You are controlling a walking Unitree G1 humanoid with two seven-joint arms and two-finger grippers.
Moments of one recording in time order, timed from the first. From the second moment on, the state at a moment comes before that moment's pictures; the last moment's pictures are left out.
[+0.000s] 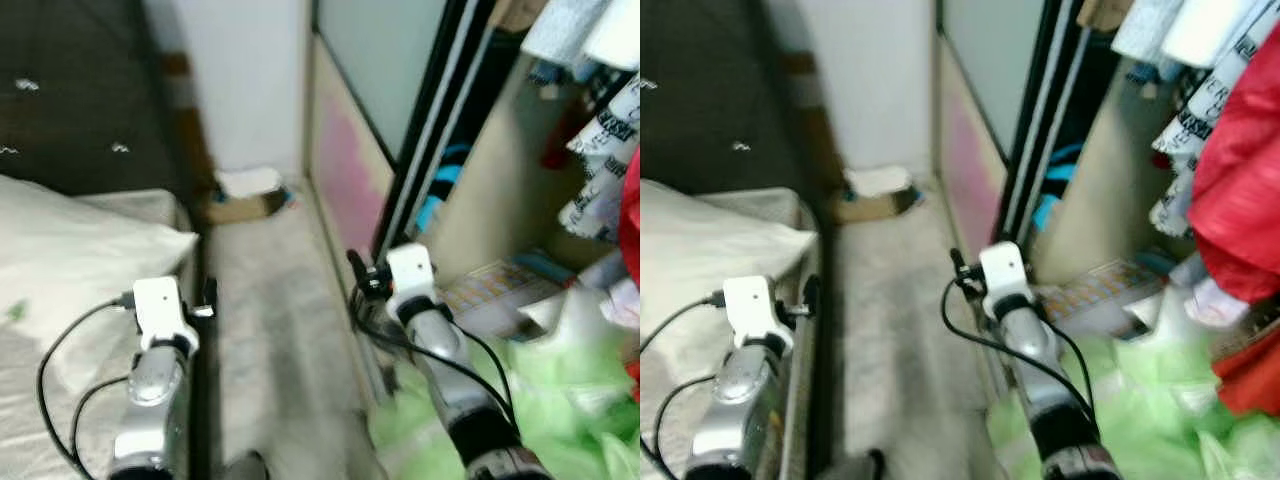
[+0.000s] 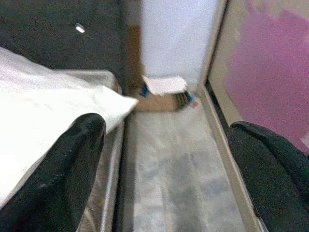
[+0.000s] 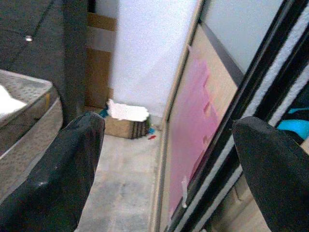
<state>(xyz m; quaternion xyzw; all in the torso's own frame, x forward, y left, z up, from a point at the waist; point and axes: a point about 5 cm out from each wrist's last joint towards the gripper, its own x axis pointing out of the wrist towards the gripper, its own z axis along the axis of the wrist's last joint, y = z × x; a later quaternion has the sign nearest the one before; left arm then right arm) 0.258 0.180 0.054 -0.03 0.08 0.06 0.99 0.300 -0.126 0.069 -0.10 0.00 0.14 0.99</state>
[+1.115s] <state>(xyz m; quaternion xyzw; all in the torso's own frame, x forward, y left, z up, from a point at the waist) 0.261 0.175 0.080 0.01 -0.01 -0.01 1.00 0.304 -0.117 0.072 -0.08 -0.01 0.15 0.99</state>
